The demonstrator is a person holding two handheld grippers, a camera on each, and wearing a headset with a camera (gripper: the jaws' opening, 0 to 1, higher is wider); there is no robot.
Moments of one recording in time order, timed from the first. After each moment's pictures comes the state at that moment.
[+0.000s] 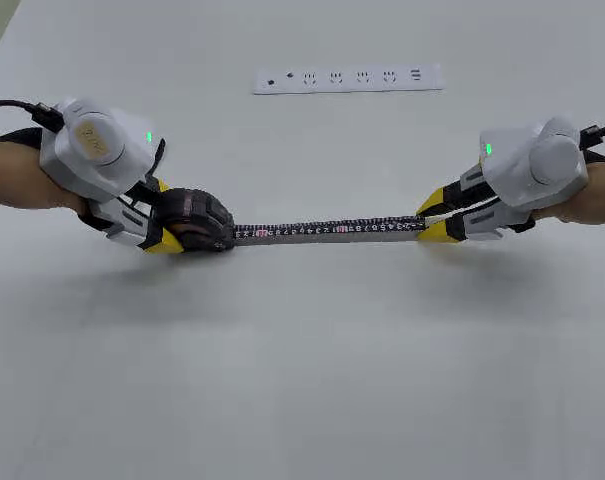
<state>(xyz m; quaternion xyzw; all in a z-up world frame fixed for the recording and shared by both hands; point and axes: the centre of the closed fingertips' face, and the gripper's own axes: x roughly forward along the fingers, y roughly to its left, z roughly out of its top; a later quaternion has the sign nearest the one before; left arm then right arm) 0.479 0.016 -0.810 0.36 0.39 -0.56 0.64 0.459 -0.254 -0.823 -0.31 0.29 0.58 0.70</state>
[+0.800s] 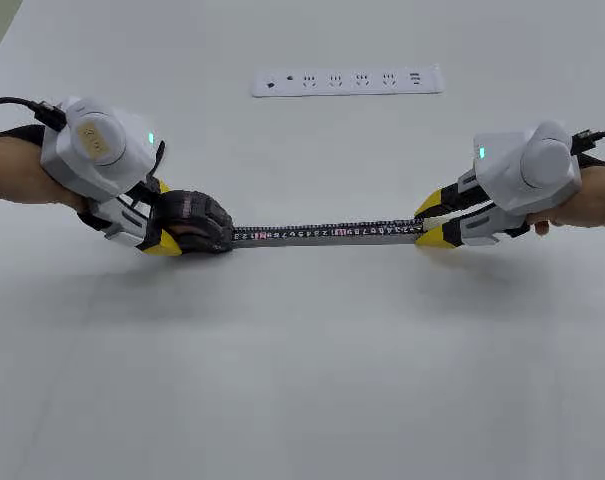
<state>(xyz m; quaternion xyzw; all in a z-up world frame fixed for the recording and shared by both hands) 0.479 0.015 -0.810 0.37 0.39 -0.56 0.63 0.462 -0.256 -0.824 -0.30 0.30 0.56 0.71</state>
